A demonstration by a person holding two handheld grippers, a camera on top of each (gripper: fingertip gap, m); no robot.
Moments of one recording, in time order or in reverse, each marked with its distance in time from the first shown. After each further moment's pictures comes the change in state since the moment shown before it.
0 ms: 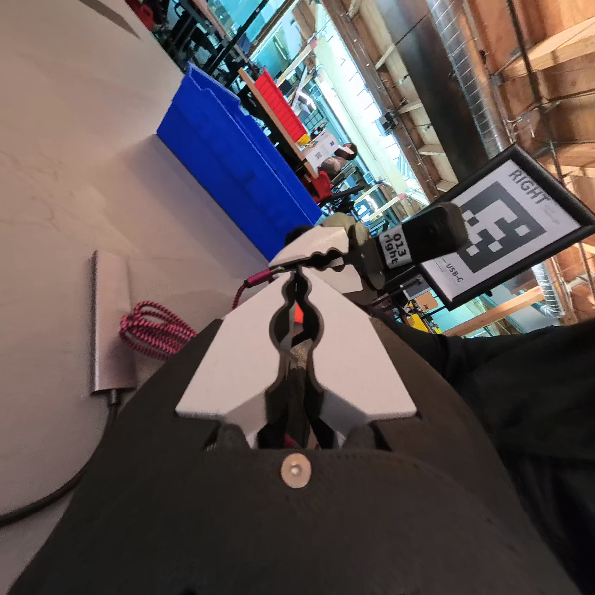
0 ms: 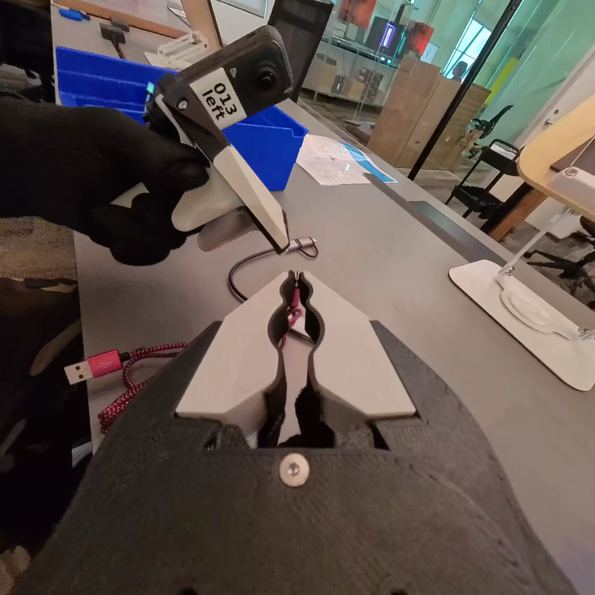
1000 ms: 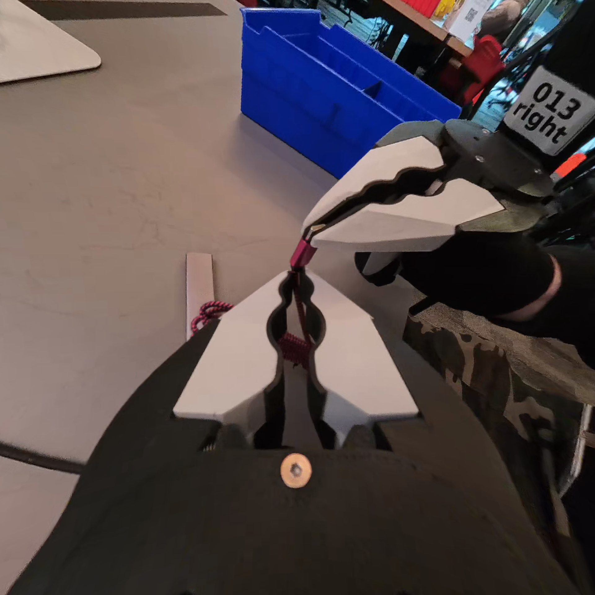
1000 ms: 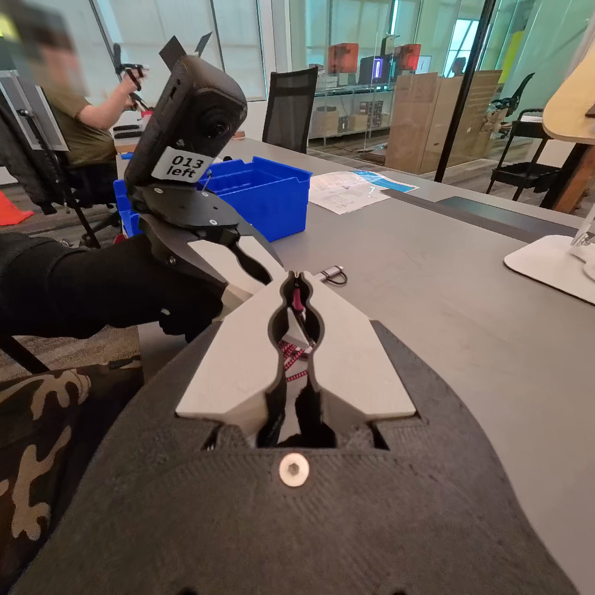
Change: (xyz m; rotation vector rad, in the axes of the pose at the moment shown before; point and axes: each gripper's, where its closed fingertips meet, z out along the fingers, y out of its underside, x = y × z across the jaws) left arm -0.037 0.026 0.017 -0.189 -0.416 0.446; right arm -0.001 -0.019 0.006 0.142 -0.051 0.313
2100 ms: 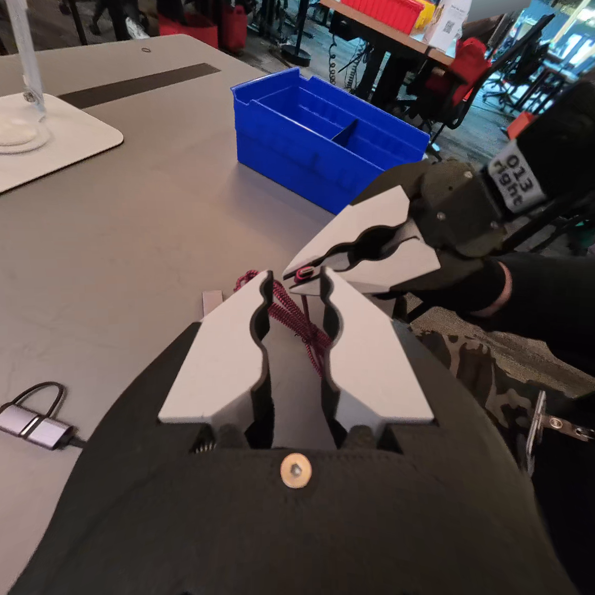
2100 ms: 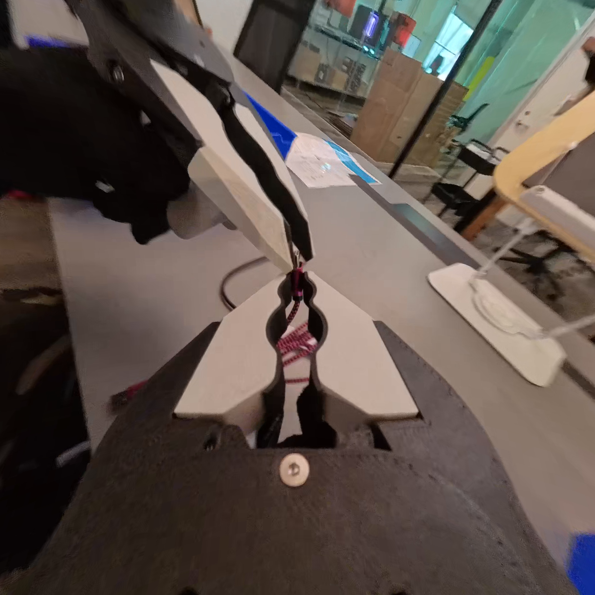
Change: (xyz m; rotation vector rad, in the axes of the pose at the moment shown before) left arm 0.015 -0.046 -0.034 0.029 0.001 0.093; right arm 0.002 0.001 -0.004 -0.169 0.116 -0.352
